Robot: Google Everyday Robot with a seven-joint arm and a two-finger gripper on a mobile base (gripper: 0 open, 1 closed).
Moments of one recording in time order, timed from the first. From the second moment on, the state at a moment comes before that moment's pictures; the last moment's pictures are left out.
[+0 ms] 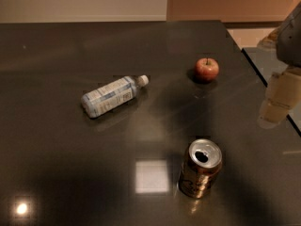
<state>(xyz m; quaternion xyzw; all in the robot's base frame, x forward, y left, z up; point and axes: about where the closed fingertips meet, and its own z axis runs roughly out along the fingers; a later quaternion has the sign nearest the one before) 0.438 -0.217 0.976 -0.60 0.78 -0.03 0.16</state>
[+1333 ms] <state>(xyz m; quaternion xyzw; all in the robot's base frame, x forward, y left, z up) 0.529 -0.205 0.964 -0.61 0.77 0.02 0.17</state>
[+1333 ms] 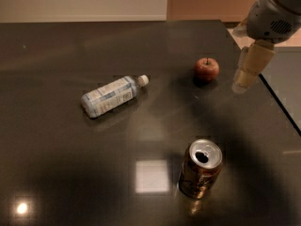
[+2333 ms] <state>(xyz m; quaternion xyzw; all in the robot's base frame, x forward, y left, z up) 0.655 -0.189 0.950 -0.61 0.76 0.05 0.21</state>
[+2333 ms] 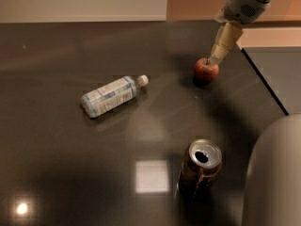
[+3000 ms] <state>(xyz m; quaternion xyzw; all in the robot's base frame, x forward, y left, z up) 0.669 -0.207 0.927 -0.59 0.78 0.05 0.20</state>
